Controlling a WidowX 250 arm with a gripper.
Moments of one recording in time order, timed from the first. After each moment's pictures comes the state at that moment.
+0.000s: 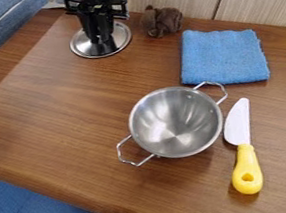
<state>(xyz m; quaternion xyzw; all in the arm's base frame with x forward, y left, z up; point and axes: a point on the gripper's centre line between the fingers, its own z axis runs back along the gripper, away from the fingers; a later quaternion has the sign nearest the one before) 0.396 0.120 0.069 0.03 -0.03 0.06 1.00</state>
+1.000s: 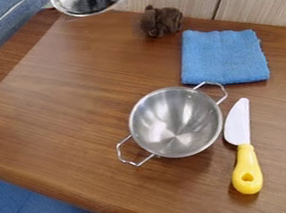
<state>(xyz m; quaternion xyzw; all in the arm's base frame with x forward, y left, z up) 0.336 0.052 0.197 0.03 -0.16 0.04 0.99</state>
